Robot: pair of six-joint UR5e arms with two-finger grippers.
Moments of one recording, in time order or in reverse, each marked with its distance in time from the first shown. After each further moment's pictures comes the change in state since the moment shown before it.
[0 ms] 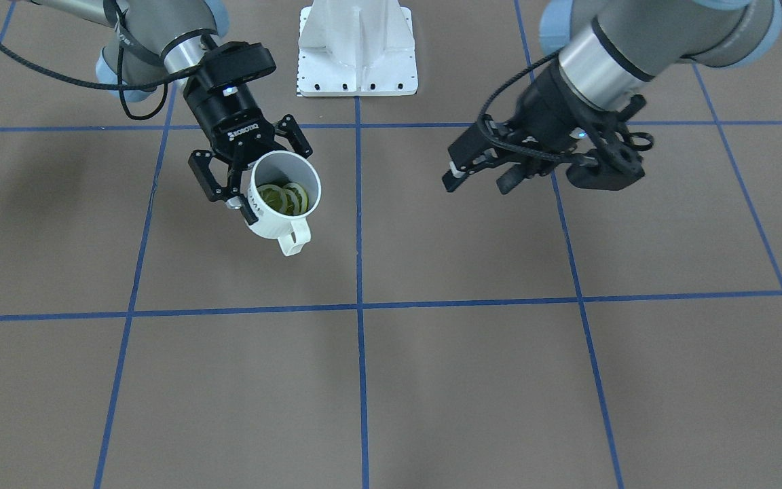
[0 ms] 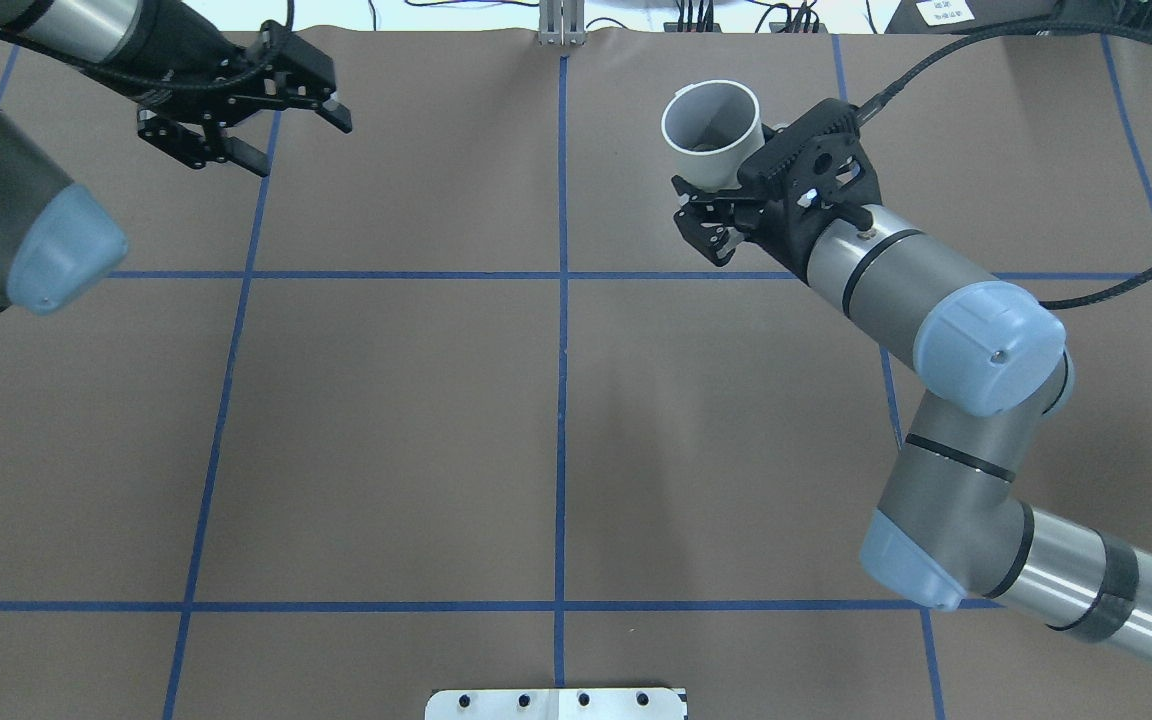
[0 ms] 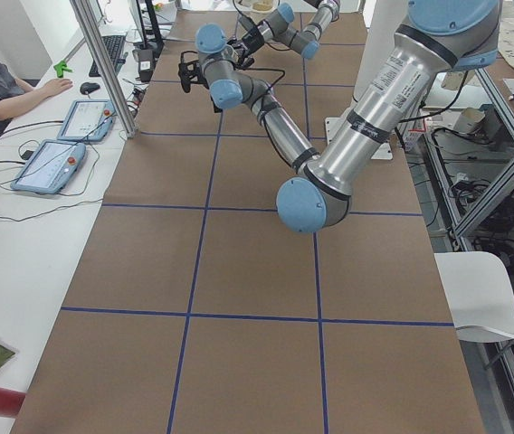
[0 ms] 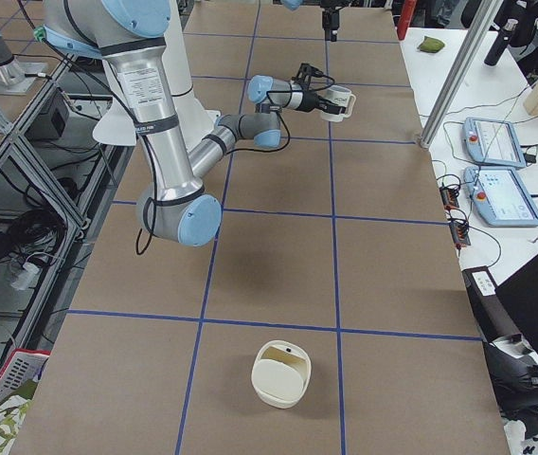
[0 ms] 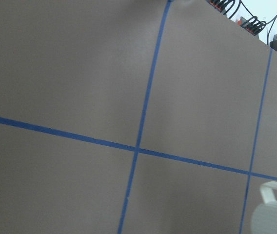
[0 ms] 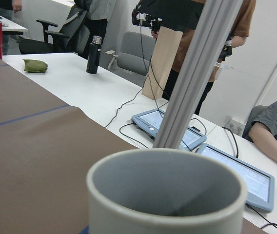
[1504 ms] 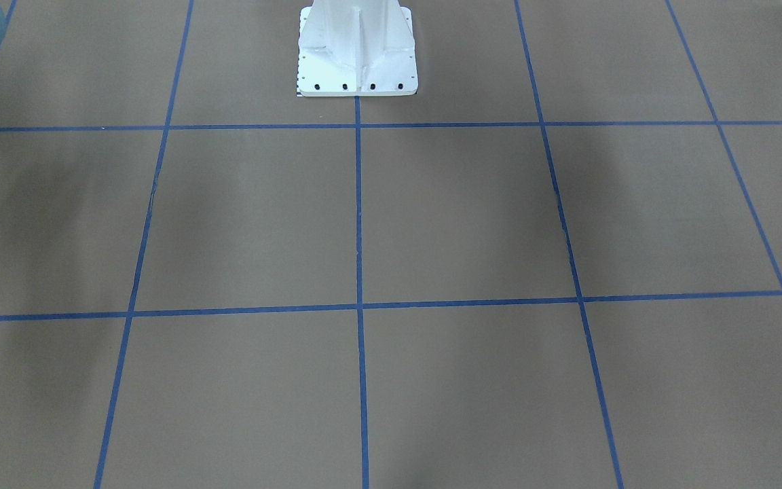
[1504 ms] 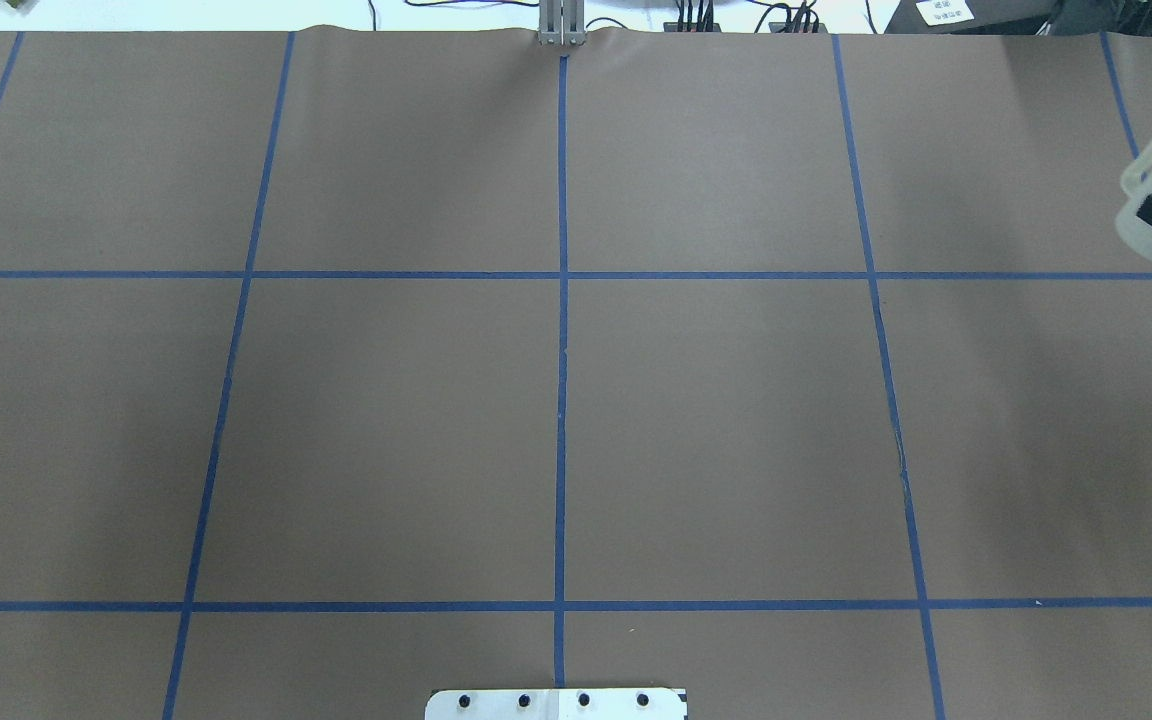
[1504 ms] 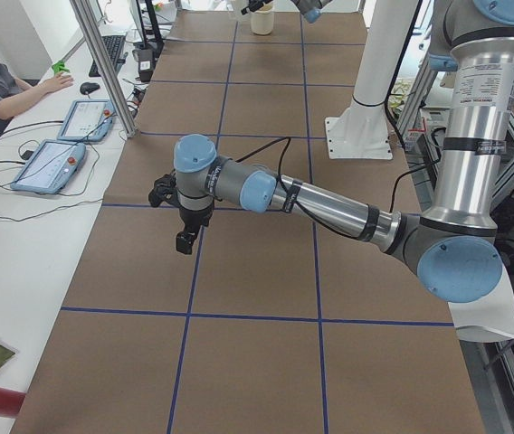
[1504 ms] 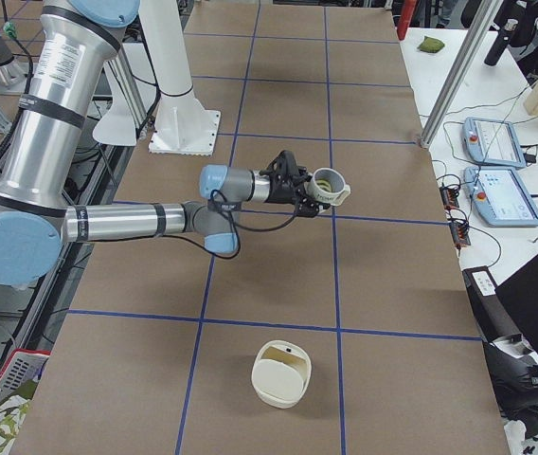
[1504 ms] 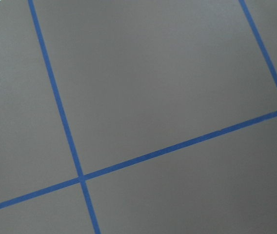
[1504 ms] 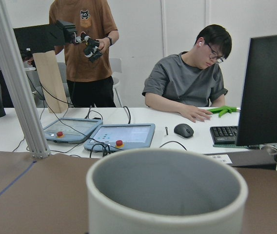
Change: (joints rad) left arm -0.415 0.432 -0.010 0.293 0.054 1.277; right arm 0.305 -0.704 -0.034 0.718 0.171 0.484
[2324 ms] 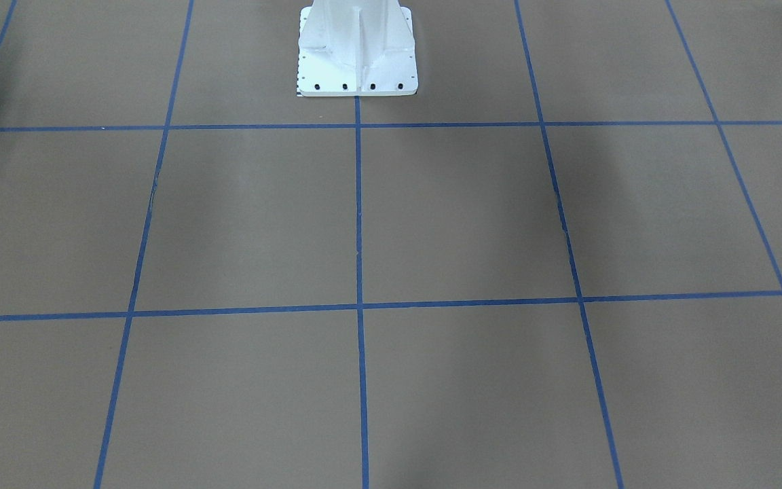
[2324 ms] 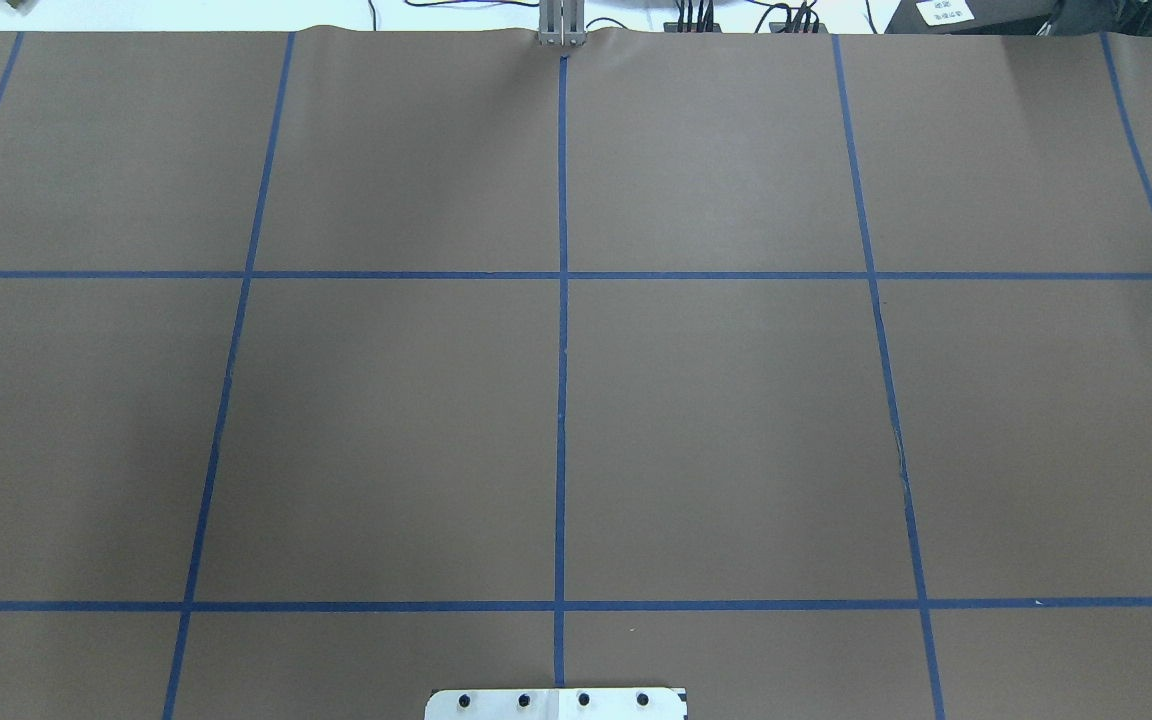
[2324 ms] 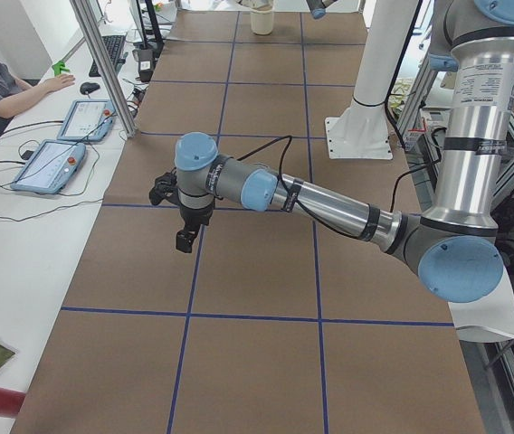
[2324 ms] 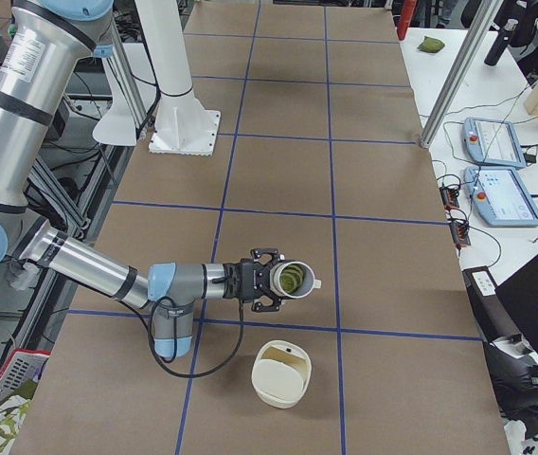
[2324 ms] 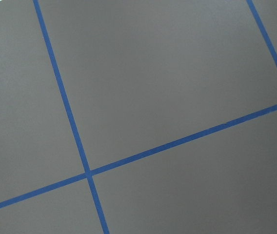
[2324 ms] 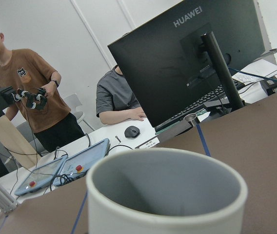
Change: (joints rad) left arm 0.001 -0.003 -0.007 -0.001 0.001 0.000; right arm 0.283 -0.043 -0.454 0.501 0.206 0.472
